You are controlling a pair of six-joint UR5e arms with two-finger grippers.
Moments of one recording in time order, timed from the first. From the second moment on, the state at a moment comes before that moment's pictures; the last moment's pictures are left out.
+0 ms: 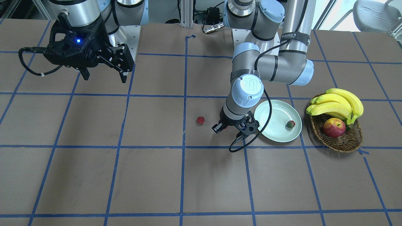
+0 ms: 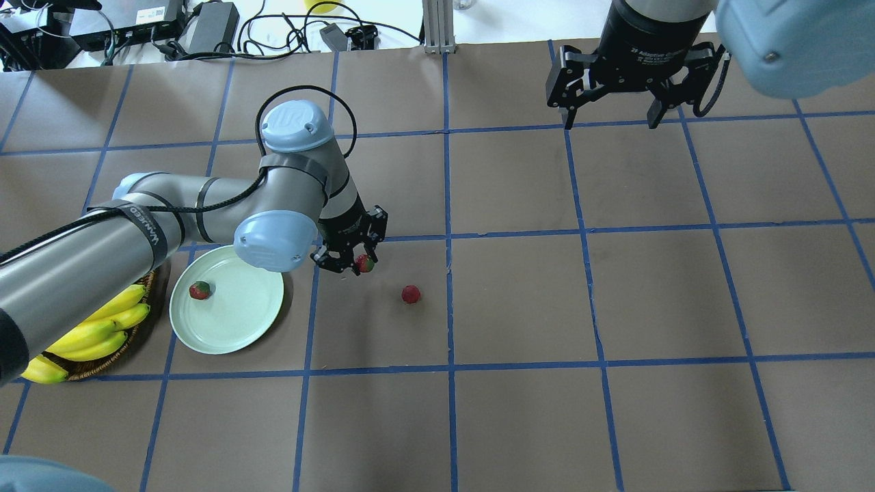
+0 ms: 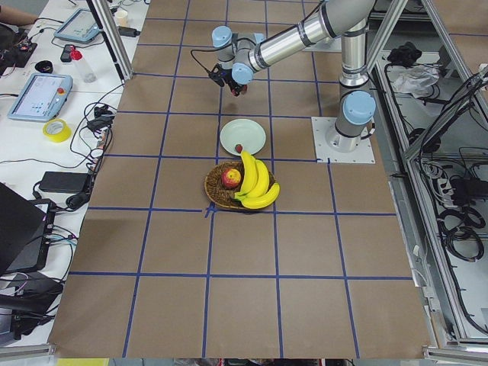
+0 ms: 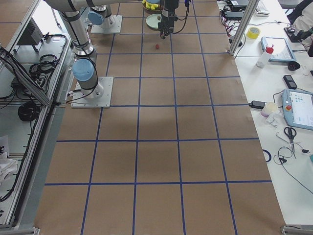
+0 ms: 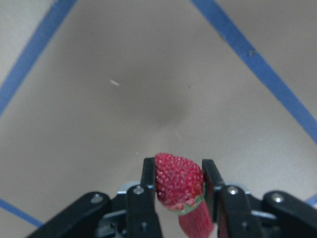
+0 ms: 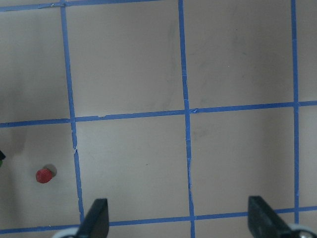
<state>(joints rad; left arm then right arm) -1.70 -1.90 -1.87 -1.08 1.53 -0.80 1.68 -1.53 1.46 -1.57 -1.60 0.16</state>
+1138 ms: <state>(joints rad) -1.37 -1.84 -1.93 -1.23 1.74 -0.16 1.68 -1.53 1.46 -1.57 -1.60 0.16</state>
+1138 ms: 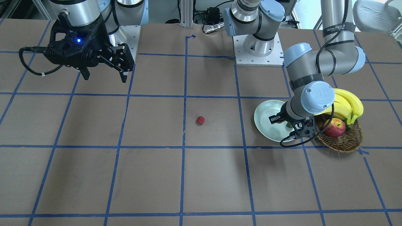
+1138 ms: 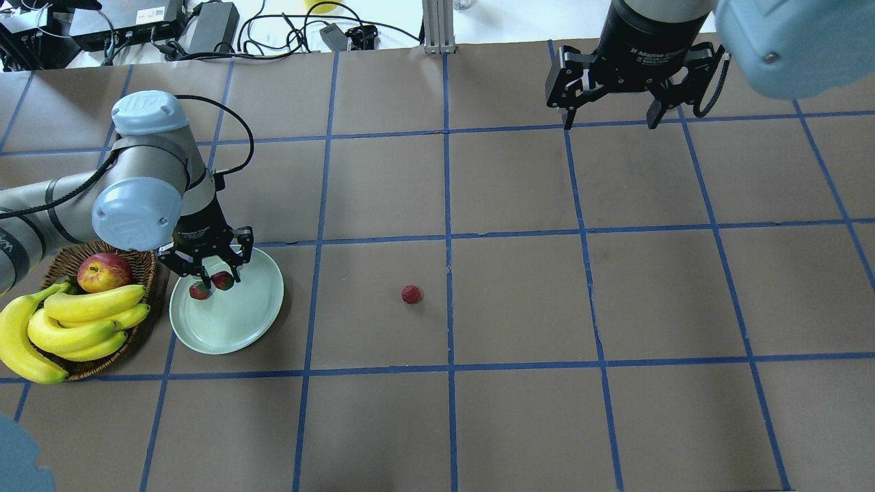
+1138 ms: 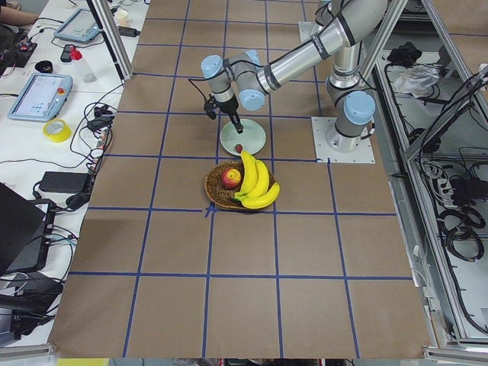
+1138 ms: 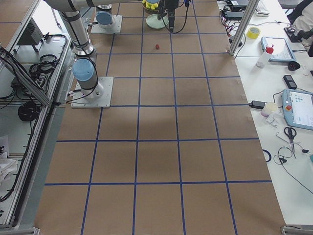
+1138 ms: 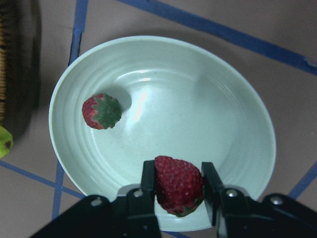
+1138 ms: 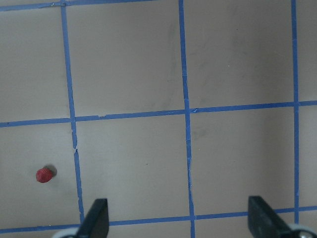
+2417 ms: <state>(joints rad) -1.69 -1.83 -1.91 -1.09 1.38 -0.85 1.68 -1.53 1.46 -1.57 -1.60 0.16</state>
